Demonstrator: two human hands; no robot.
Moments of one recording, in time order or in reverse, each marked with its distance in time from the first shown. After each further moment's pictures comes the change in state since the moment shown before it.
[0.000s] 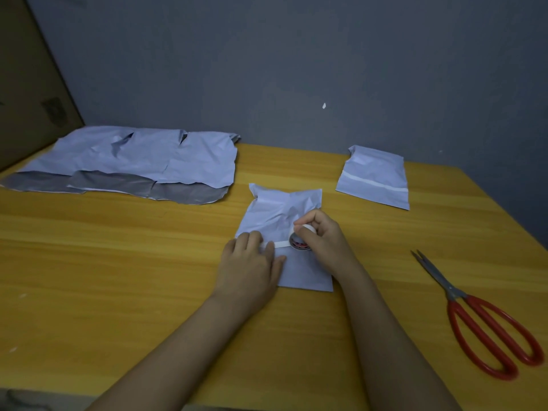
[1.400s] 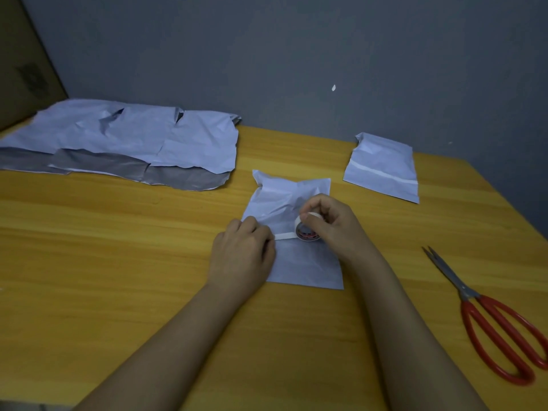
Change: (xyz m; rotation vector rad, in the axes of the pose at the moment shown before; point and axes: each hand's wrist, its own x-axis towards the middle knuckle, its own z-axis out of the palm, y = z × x) left_hand 0.007 -0.023 0.019 -0.329 0.124 -0.076; right_hand 0.009 -0.013 -0.004 -0.158 -0.092 -0.068
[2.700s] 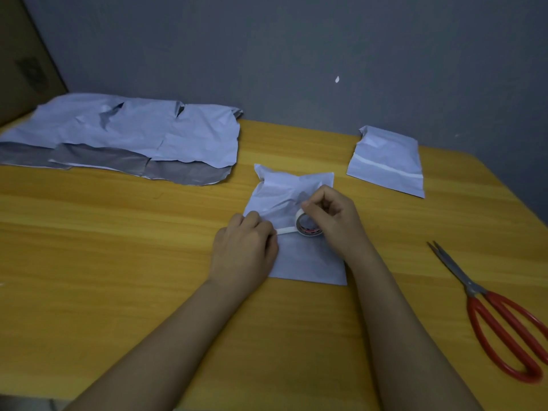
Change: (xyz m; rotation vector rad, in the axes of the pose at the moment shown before) left_hand 0.002 0.003 -0.004 0.055 -0.004 0.016; right_hand 0.006 0.009 0.009 0.107 0.113 -0.098
